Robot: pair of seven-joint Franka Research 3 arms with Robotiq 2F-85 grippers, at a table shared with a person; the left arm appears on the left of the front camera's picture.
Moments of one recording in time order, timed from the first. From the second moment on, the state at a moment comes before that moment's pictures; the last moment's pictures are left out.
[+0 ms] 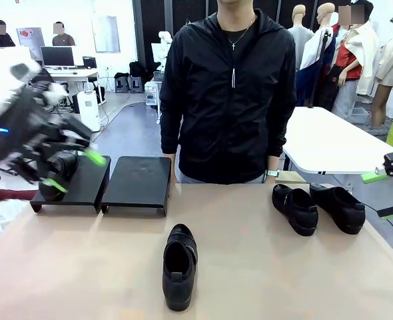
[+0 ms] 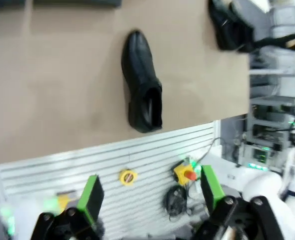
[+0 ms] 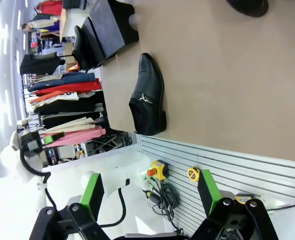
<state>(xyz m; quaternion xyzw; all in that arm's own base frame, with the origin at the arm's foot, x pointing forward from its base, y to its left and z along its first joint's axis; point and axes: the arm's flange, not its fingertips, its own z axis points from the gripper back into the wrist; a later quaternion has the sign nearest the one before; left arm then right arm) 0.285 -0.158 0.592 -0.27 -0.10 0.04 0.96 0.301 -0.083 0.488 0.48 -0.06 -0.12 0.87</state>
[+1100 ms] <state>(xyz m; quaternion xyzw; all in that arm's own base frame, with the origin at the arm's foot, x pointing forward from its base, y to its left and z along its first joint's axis) 0.361 -0.335 0.458 -0.04 -0.01 0.06 1.00 0.301 -0.084 0.489 0.48 -0.06 -0.12 0.87</state>
